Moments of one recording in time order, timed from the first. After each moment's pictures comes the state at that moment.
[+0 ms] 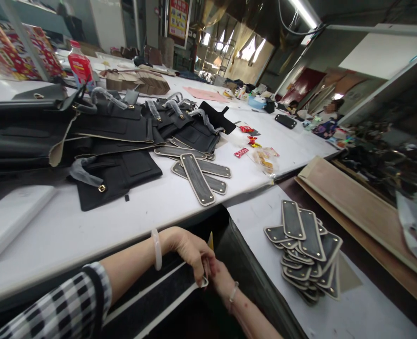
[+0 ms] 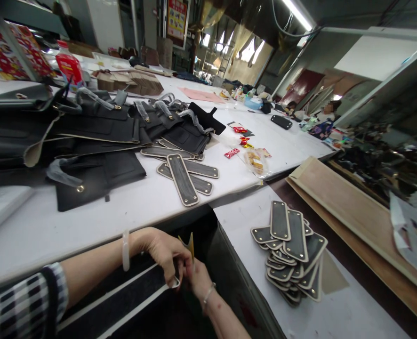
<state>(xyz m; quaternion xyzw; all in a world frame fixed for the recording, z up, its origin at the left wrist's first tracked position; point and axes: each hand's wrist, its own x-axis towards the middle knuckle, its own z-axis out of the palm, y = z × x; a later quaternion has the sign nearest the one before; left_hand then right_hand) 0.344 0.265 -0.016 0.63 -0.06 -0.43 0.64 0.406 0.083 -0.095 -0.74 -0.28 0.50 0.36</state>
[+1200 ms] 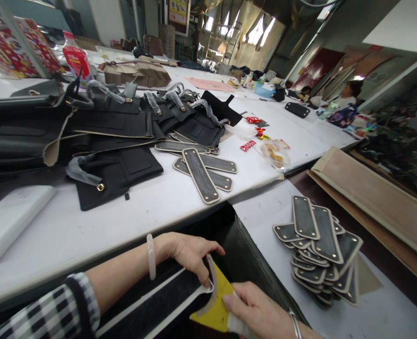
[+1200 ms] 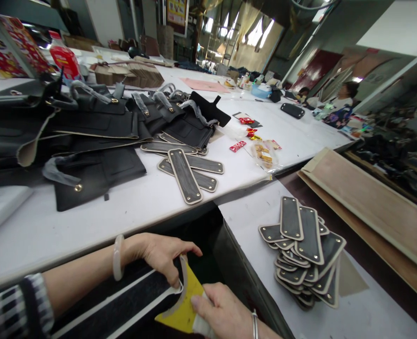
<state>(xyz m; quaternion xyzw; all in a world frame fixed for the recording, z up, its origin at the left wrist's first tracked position) 0.332 0.272 0.002 0.78 -0.02 -0.32 0.53 0.413 0.064 0.022 -0.70 -0.25 0.64 0.18</state>
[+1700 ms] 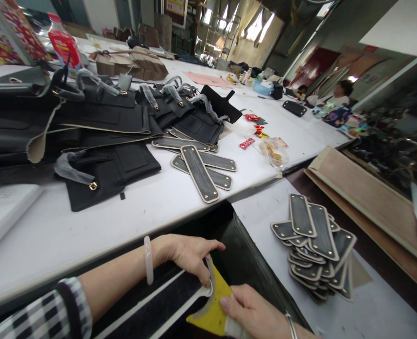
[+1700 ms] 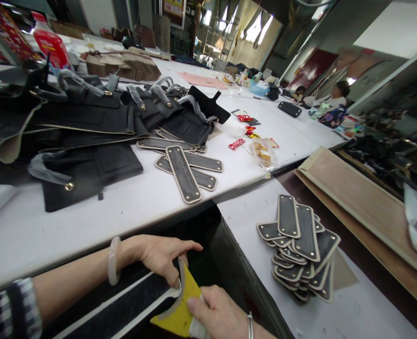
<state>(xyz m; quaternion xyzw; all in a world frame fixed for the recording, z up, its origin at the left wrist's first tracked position) 0.332 0.273 -0.006 0.77 -0.04 -0.31 0.56 0.411 0.057 0.001 -0.68 -0.26 0.65 0.23</state>
